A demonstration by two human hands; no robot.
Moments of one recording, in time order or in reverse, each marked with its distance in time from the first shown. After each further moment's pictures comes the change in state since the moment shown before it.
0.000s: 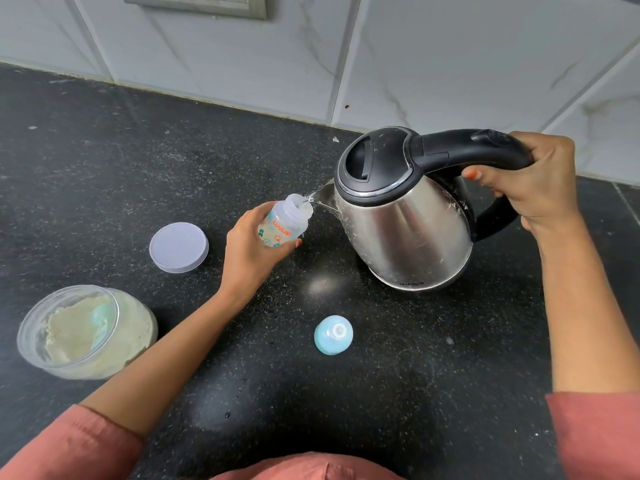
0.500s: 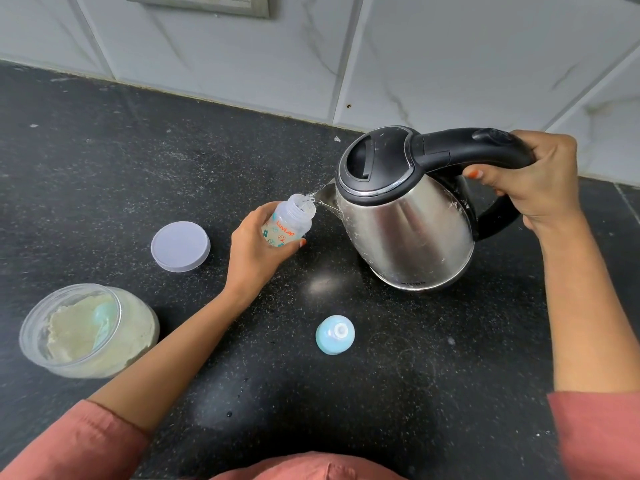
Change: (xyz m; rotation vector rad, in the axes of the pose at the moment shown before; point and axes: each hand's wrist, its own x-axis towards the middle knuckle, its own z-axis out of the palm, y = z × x) left_hand 0.001 -0.005 0.005 -0.064 -0.012 -0.006; right_hand 0.001 0.000 0.004 0.042 0.010 0.013
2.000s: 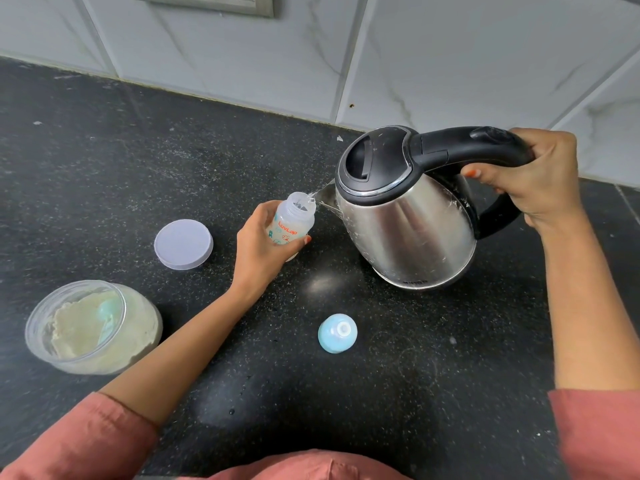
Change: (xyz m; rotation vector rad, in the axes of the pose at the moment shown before) left_hand 0.000 0.000 0.004 -0.075 0.010 -0.056; right_hand 0.003 -0.003 0.000 -0.068 -0.037 -0.007
